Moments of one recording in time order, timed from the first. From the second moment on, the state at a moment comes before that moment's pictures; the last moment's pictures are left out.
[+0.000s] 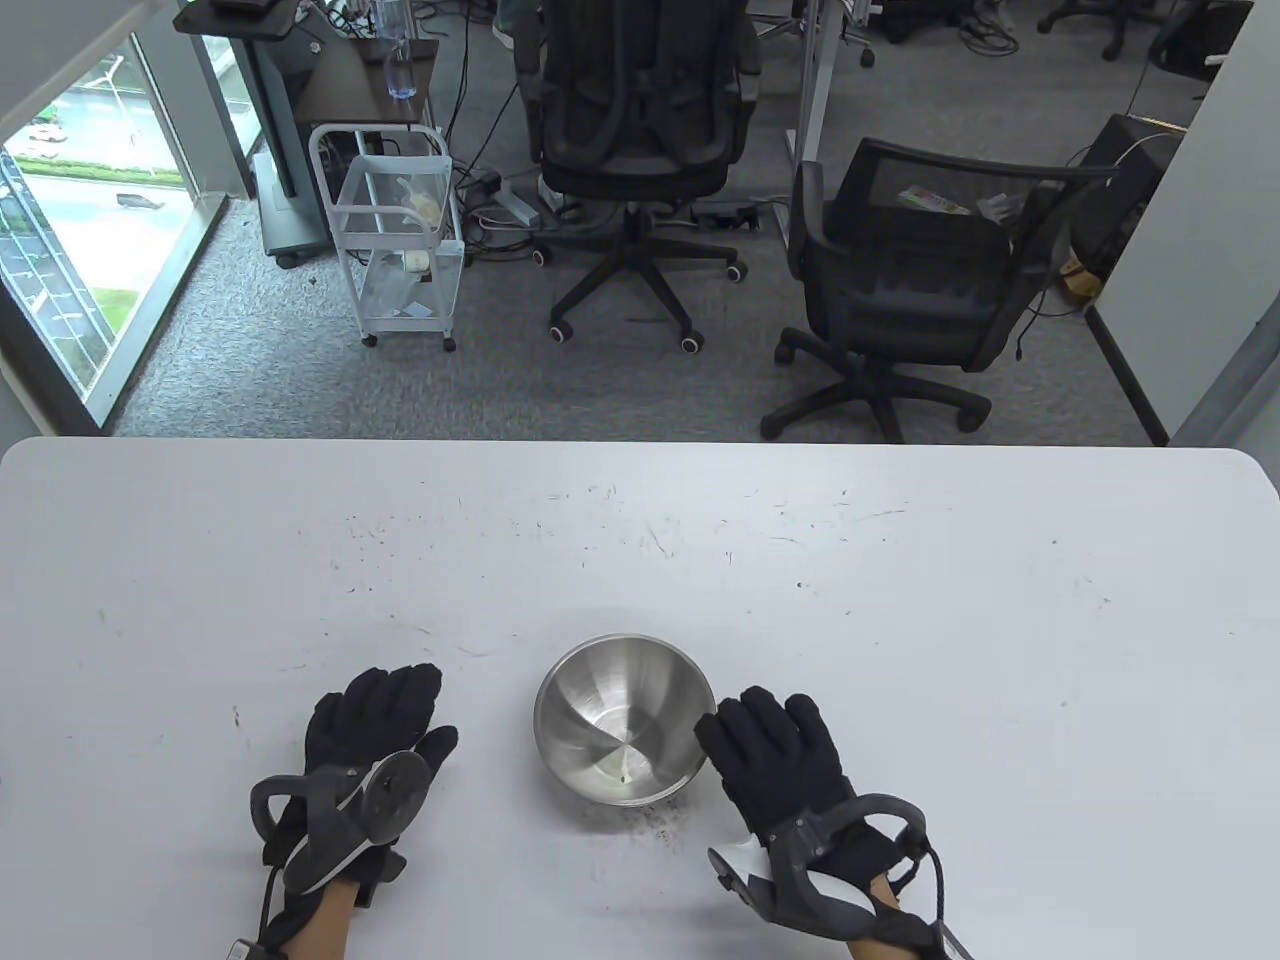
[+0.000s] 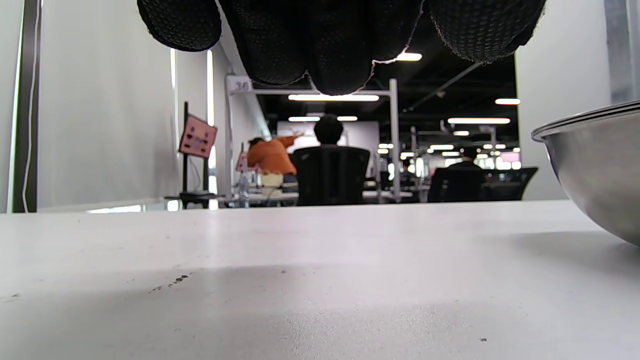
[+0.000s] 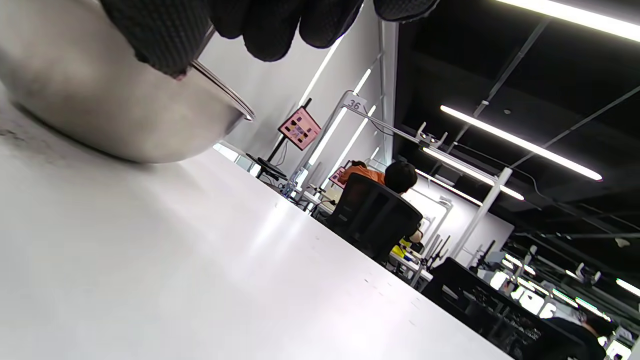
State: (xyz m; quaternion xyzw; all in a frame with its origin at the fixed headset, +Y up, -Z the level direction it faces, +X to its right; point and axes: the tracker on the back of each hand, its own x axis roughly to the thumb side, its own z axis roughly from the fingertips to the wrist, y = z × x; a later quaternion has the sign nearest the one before) left_hand -0.253 -0.742 -0.291 0.14 -0.03 0.00 0.99; right_hand 0.114 -0.737 -0.263 -0.20 0.21 -0.94 0.20
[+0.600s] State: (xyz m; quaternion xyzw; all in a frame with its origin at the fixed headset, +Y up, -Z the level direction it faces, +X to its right) left_hand -0.248 -0.744 -0.291 0.14 -0.03 -0.01 0.99; right_hand 0.166 -0.738 -0.274 -0.10 0.18 -0.97 0.07
